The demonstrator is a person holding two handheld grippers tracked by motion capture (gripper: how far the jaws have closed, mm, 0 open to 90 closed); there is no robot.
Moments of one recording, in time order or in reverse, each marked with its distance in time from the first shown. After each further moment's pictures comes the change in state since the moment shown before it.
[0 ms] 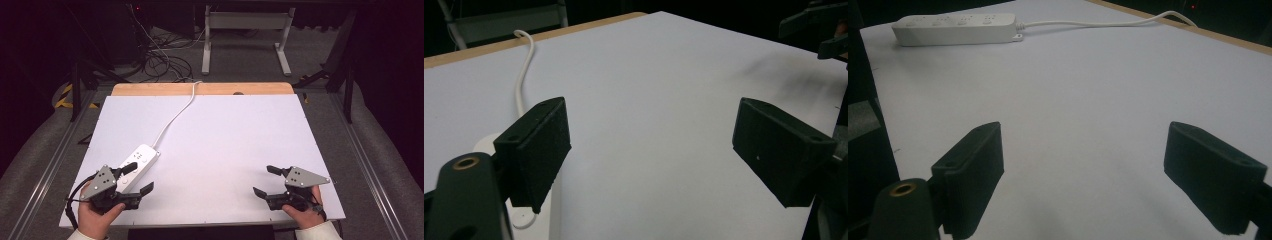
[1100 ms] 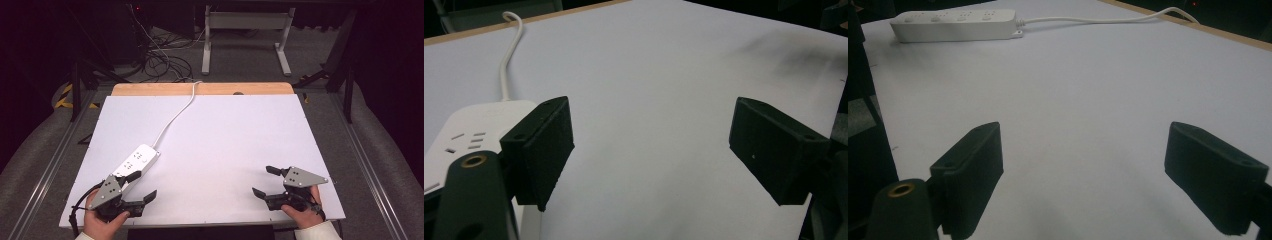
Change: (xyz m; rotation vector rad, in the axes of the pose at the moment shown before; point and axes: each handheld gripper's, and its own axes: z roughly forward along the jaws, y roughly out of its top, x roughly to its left) left arm -0.007 -0.024 0.006 0.030 -0.002 0.023; right arm 0.001 -0.001 0.003 0.011 0.002 -0.002
